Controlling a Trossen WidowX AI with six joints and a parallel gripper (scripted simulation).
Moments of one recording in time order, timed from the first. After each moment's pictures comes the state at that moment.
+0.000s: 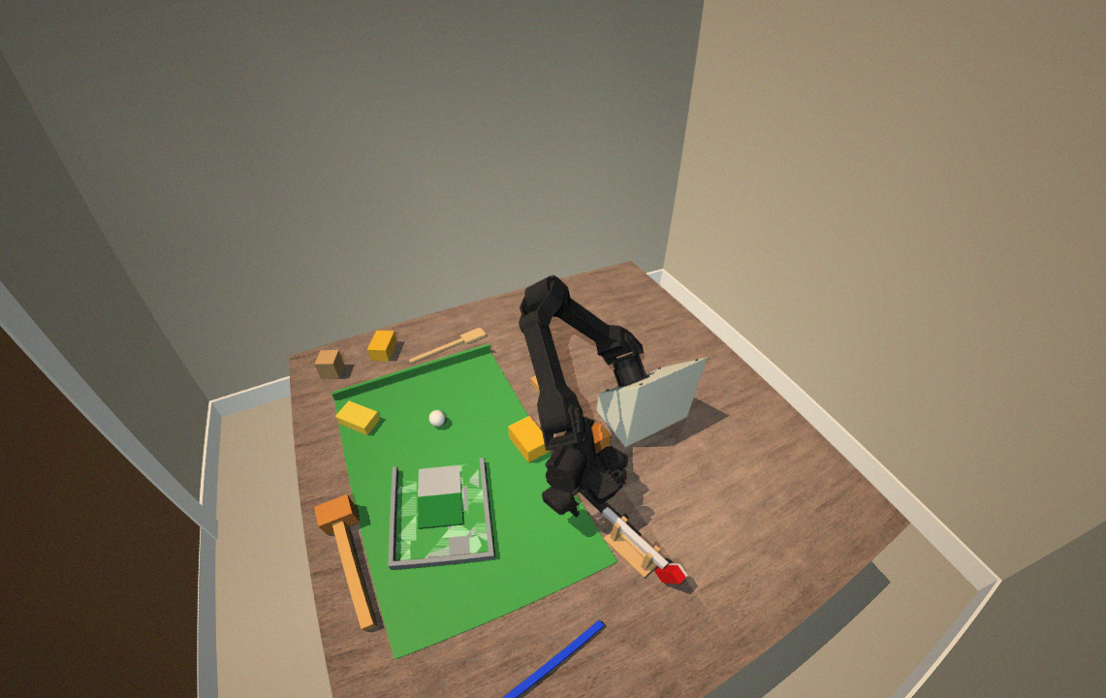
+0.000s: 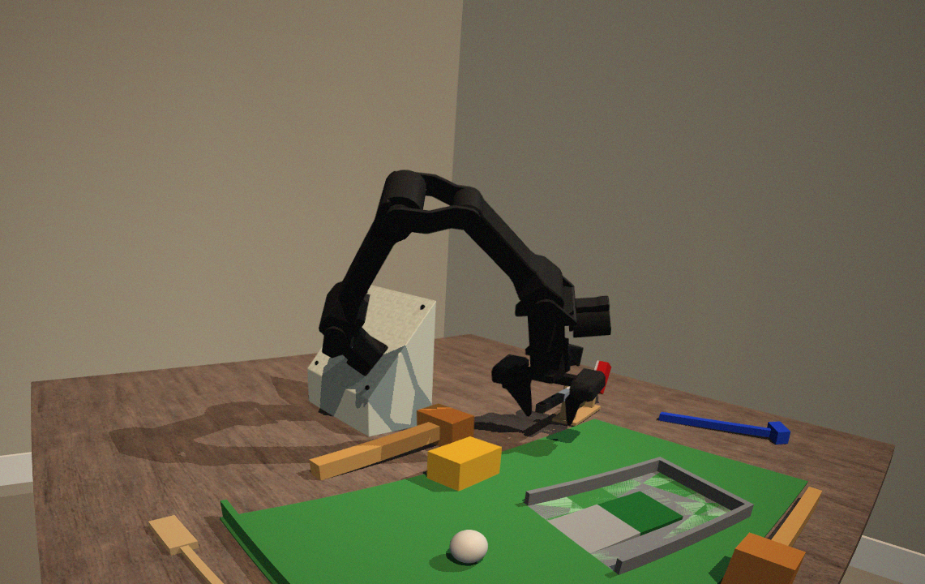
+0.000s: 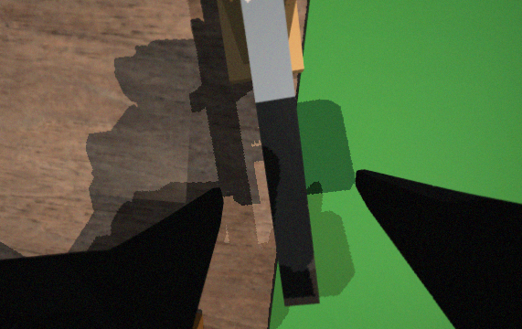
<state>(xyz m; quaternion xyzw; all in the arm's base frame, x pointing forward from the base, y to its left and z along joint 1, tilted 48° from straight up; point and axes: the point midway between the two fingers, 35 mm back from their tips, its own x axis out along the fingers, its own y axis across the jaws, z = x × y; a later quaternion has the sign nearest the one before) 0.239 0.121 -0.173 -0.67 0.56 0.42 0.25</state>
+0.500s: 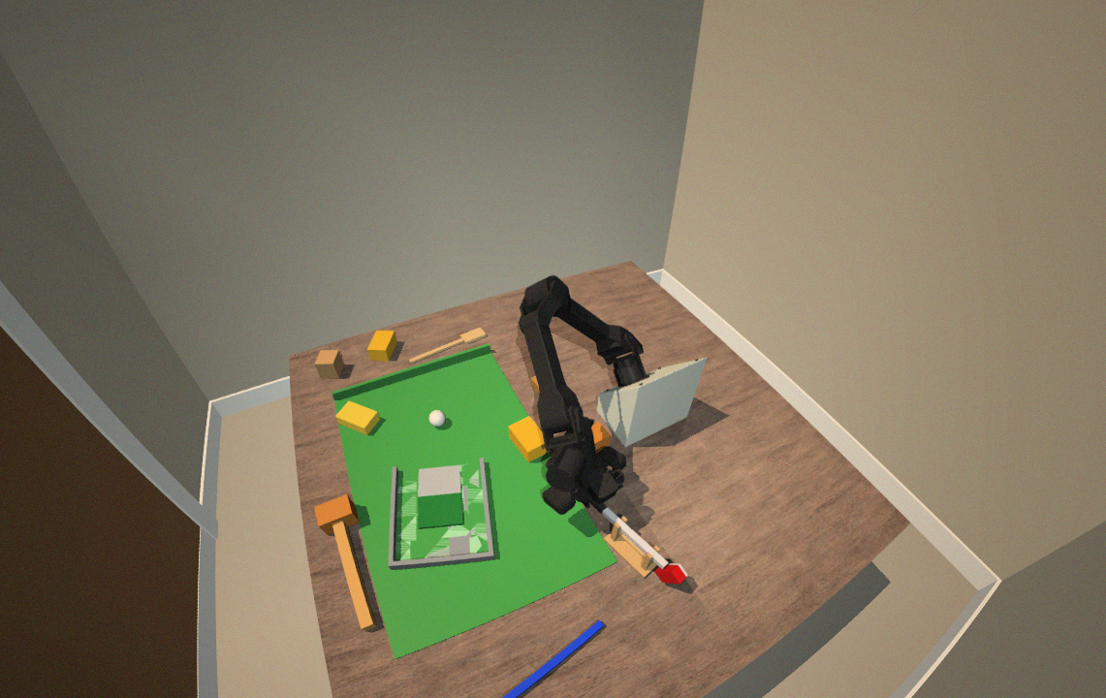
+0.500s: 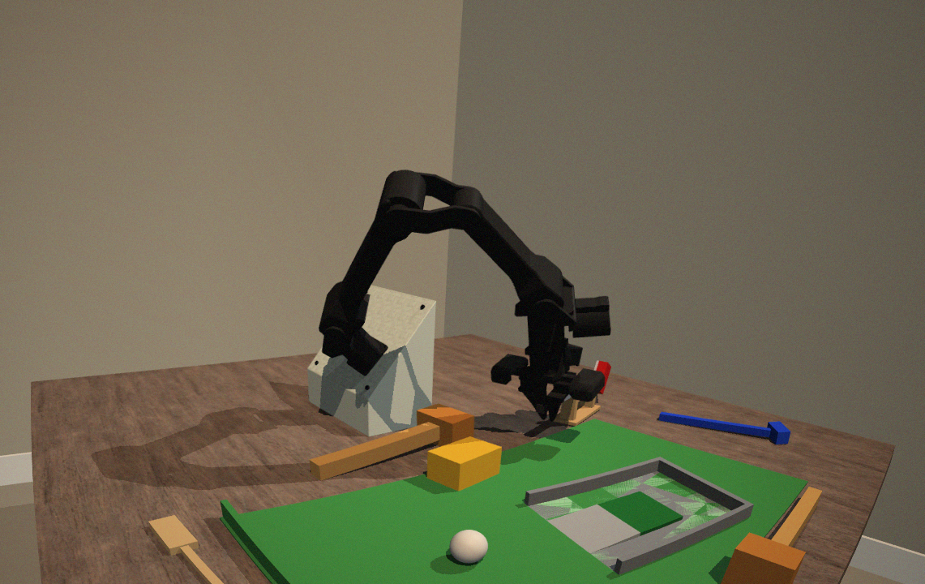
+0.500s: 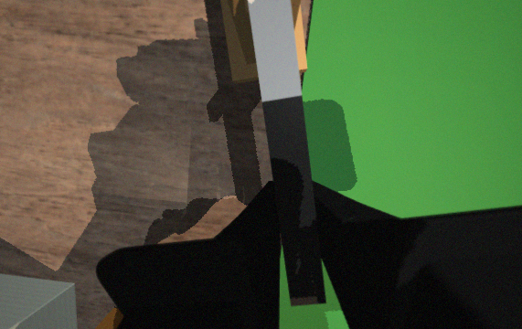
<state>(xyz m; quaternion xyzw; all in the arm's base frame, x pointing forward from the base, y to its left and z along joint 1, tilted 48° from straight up) 0.238 0.121 -0.173 -0.67 0.56 0.42 0.25</state>
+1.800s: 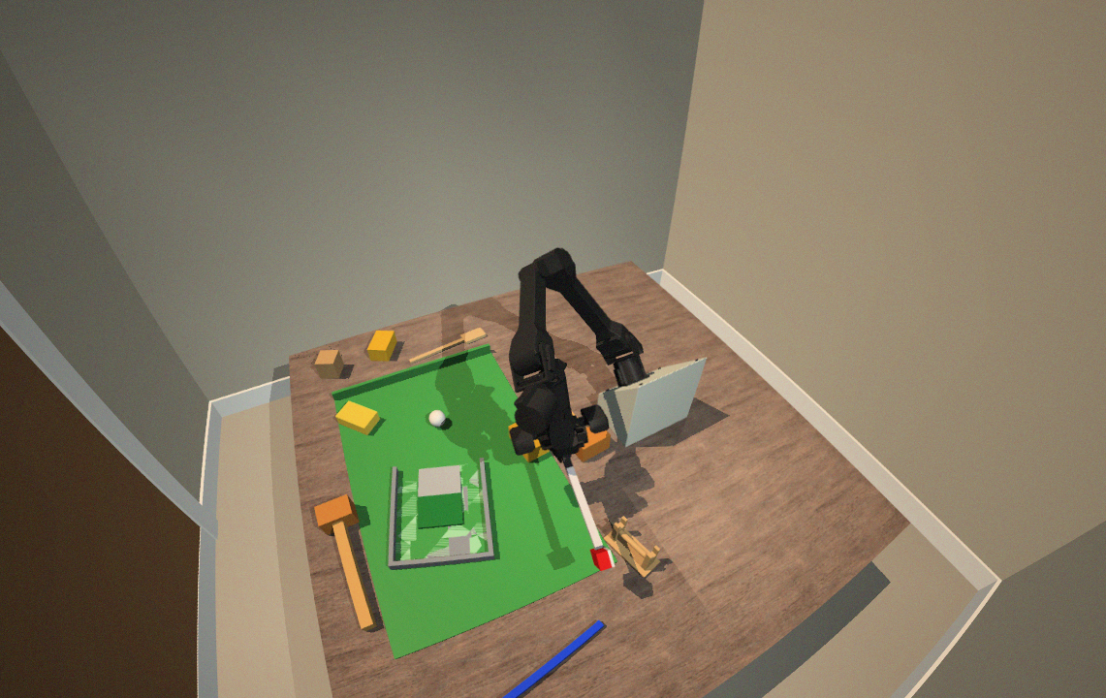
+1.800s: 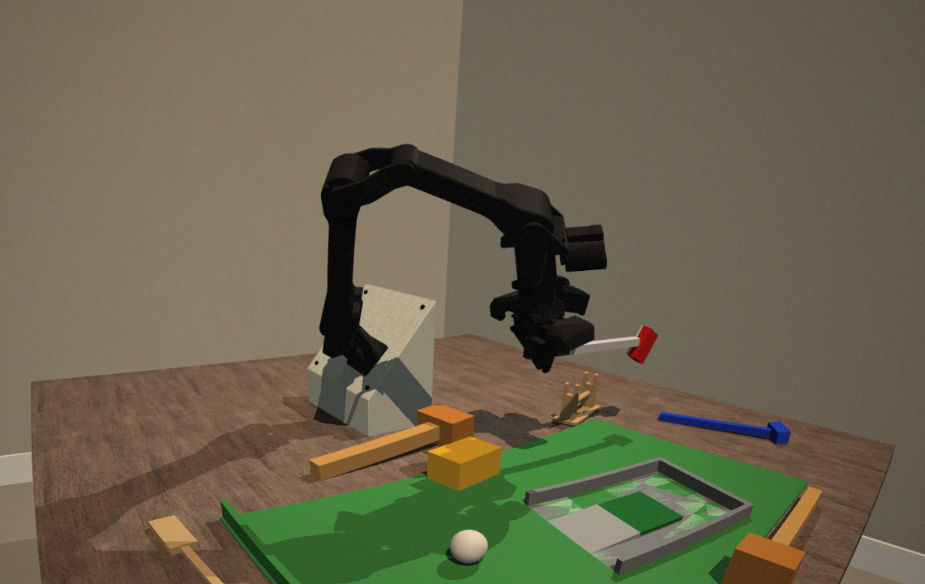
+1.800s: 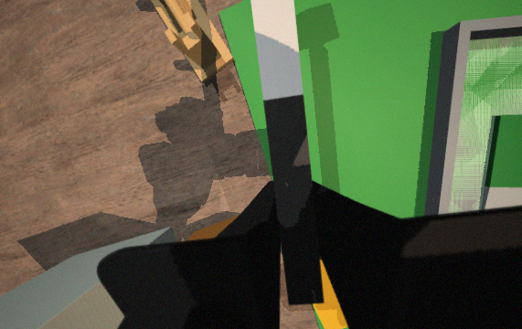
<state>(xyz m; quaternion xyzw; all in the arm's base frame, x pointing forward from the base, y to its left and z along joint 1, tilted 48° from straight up) 0.261 0.157 -0.050 -0.60 0.63 0.30 0.39</state>
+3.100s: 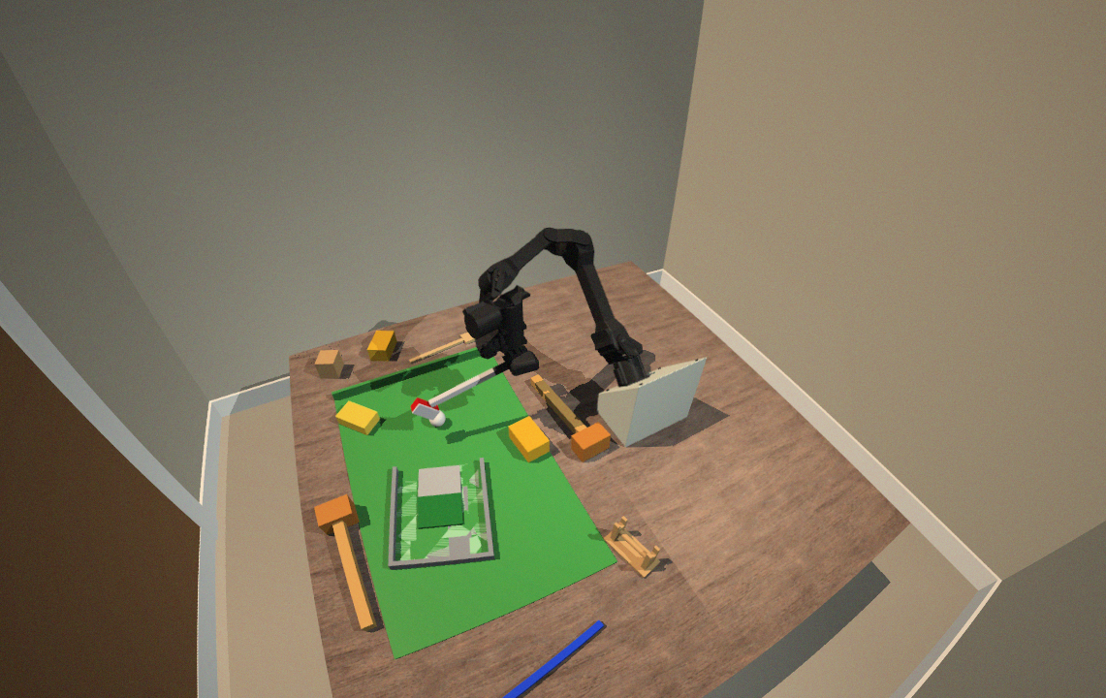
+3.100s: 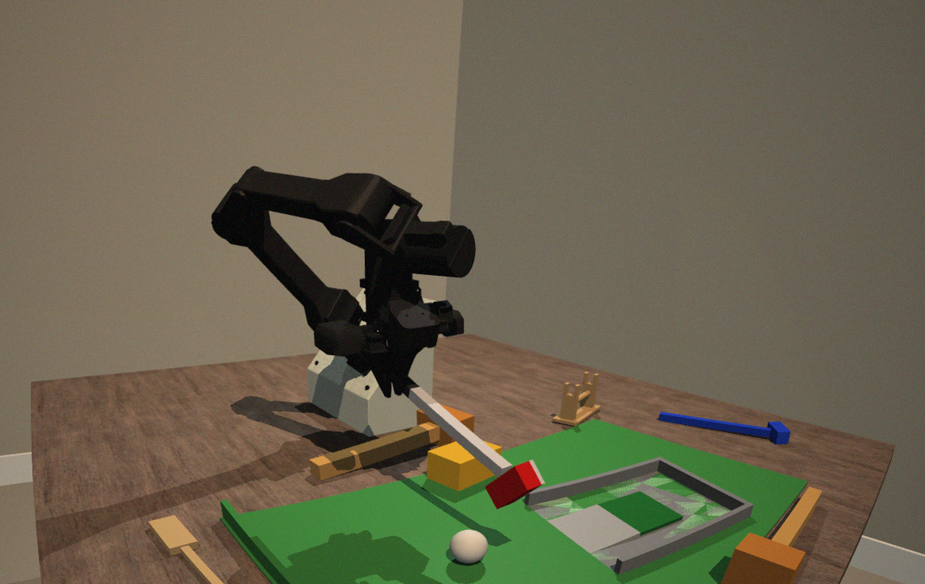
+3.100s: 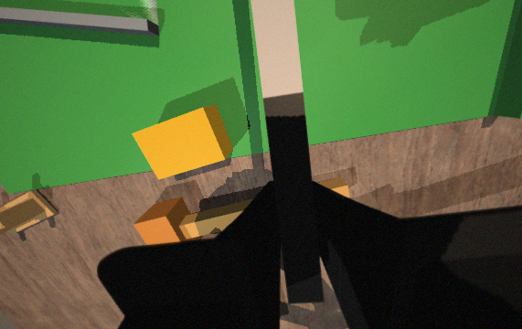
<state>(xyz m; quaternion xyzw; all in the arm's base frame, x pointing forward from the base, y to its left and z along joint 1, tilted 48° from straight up) 0.262 -0.022 0.151 -0.28 0.62 -0.25 0.69</state>
